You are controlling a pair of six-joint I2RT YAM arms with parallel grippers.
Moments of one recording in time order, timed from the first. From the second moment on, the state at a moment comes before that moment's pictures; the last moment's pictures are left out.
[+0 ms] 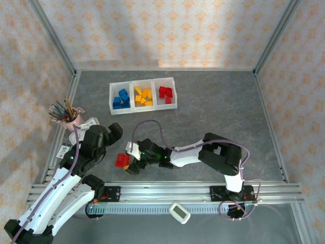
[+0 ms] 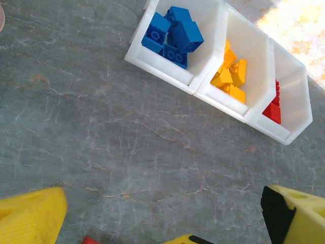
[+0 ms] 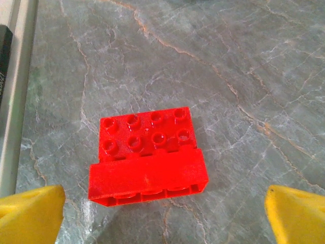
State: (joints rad) left arm -0.41 0.61 0.65 -0.73 -0.33 -0.91; right arm 1.21 1.92 0.94 0.40 -0.12 -0.04
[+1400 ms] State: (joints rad) left arm -0.41 0.69 0.69 -0.71 -0.34 -0.89; right arm 1.05 1.68 0.84 0.38 -0.10 -0.09
